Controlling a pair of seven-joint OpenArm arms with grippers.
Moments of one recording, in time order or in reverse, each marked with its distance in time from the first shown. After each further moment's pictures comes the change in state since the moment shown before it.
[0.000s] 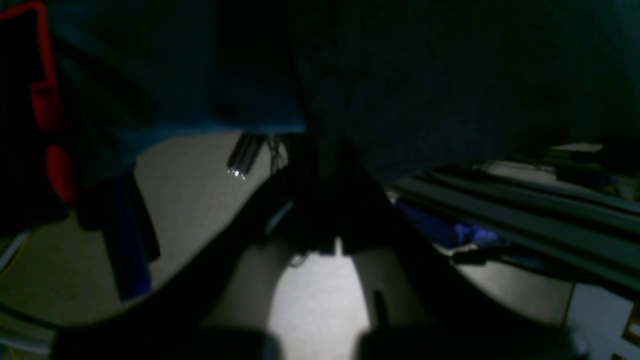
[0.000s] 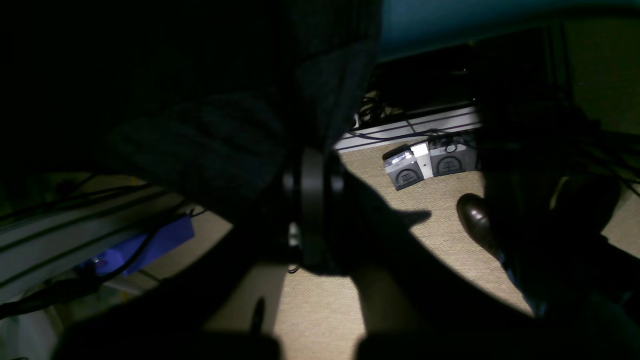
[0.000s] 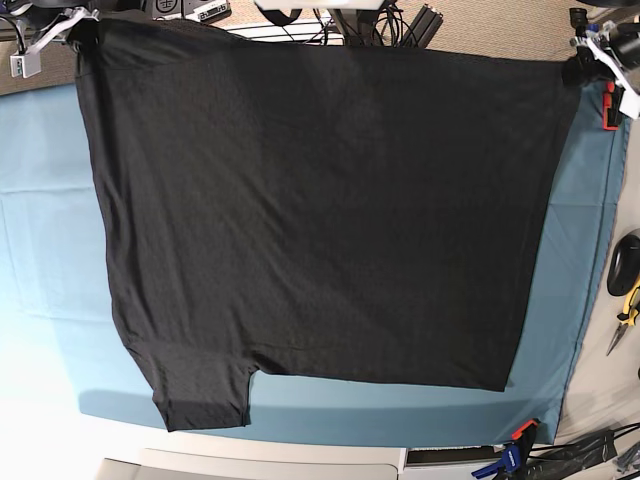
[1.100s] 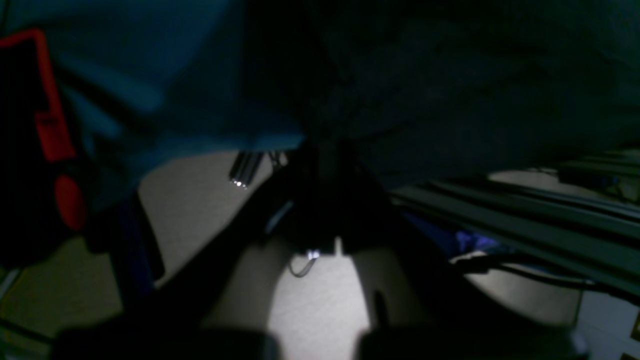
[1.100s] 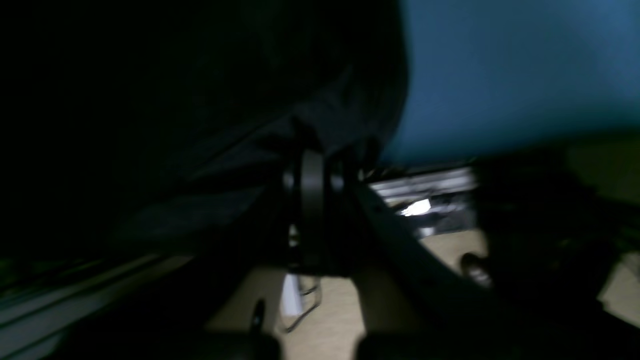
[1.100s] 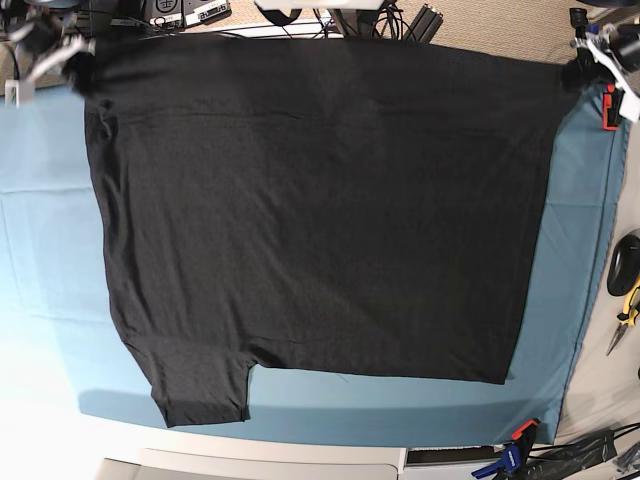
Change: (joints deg) left arm -2.6 0.0 0.0 0.0 0.2 -1.3 -0.3; right arm 13.2 -0.1 -1.3 -0.1 -4.1 0.0 0.4
